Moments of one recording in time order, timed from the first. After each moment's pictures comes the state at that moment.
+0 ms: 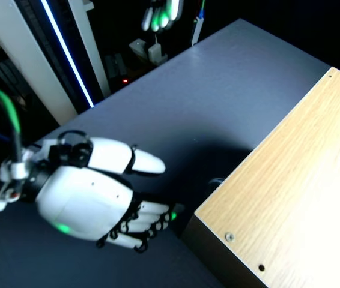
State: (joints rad) left arm -0.02 -0.77 1.06 1.50 -1.03 0.16; right arm -0.27 -0.93 1.20 -2.85 0.04 2.85
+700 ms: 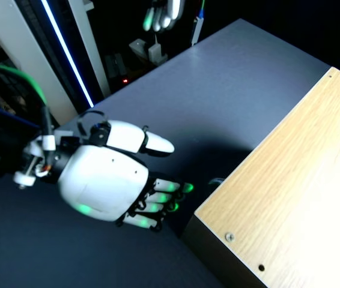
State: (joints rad) left arm -0.02 -0.77 1.06 1.50 -1.03 0.16; right arm -0.24 -0.98 1.21 -2.90 0.05 2.85
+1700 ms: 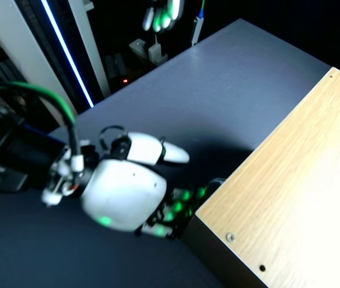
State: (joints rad) left arm -0.02 -0.77 1.06 1.50 -1.02 0.16; right arm -0.24 -1.06 1.35 -2.85 0.04 2.85
